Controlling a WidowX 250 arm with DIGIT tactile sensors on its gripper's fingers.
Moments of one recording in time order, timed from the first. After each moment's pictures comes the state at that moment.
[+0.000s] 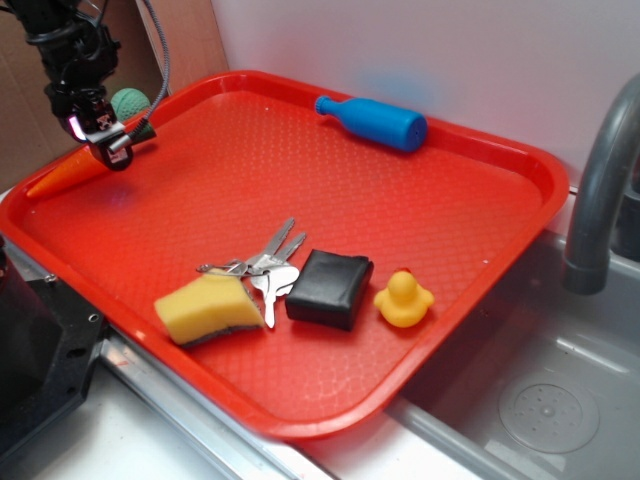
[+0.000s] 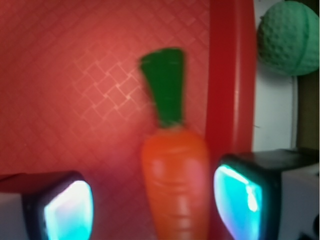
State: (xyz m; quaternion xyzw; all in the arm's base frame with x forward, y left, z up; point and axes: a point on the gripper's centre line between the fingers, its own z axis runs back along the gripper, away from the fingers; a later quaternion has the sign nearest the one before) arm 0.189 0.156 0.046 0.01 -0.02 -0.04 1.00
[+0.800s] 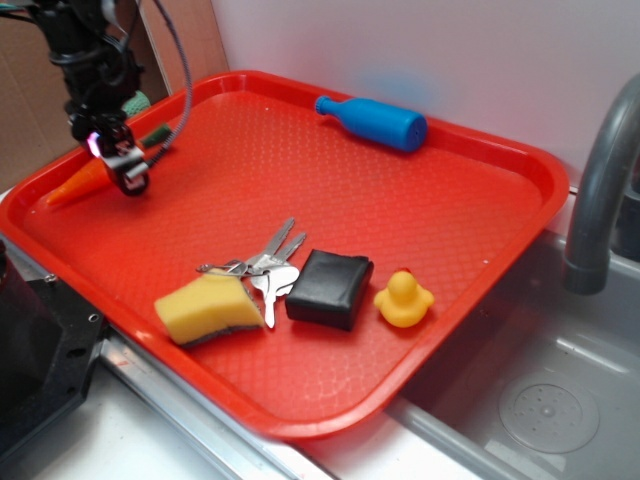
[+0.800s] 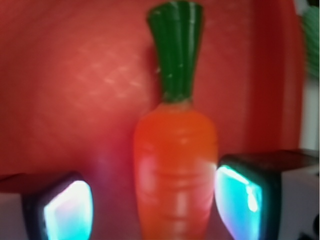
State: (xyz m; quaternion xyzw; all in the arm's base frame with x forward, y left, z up) arm 0.192 0.115 0.020 0.01 0.01 -0.08 1.00
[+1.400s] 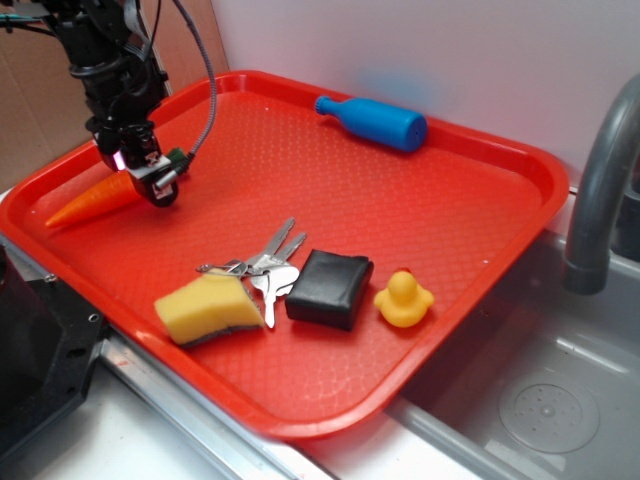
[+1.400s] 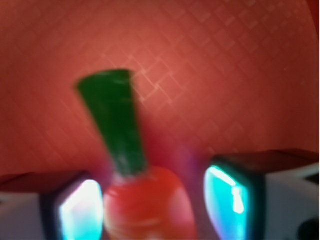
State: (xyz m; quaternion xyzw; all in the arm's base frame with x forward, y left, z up) arm 0.193 0.092 0.023 -0.01 -0.02 -0.03 1.00
